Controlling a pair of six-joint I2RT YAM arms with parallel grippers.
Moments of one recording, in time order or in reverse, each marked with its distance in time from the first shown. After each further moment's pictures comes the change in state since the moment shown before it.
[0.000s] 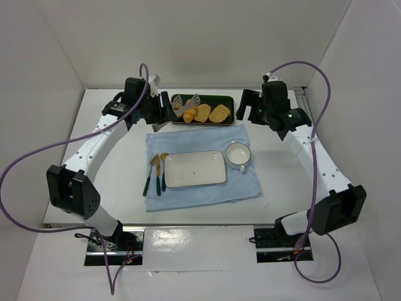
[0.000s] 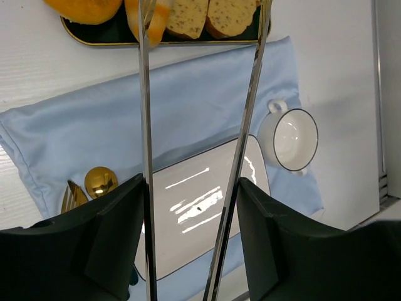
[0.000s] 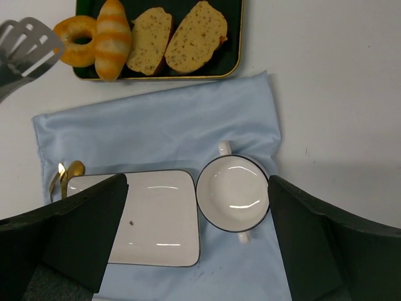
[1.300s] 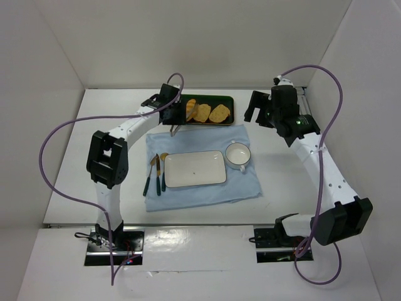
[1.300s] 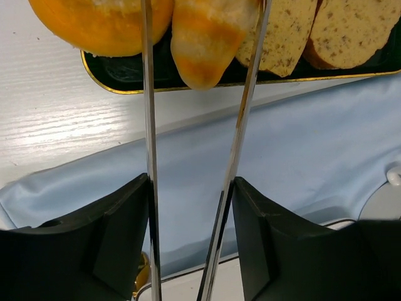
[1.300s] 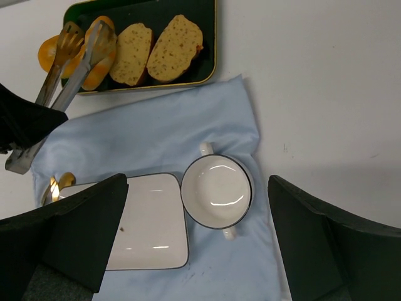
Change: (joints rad) left arm -0.097 0.438 0.171 0.108 -0.294 0.070; right arm -0.042 -0.103 -0.071 0.010 0.036 0.003
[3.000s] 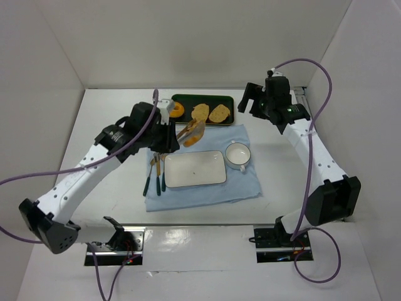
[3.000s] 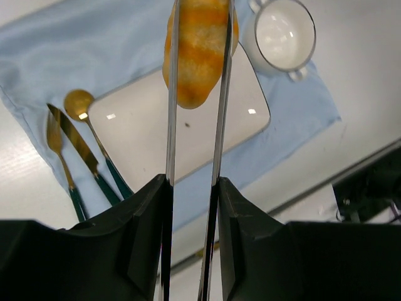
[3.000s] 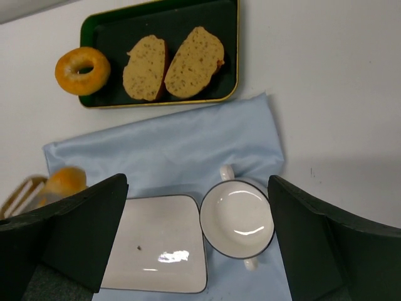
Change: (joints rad) left arm -0.179 -0.692 -0.278 -0.311 0.082 -0.018; right arm -0.023 0.139 0.055 0.072 -0.076 0.034
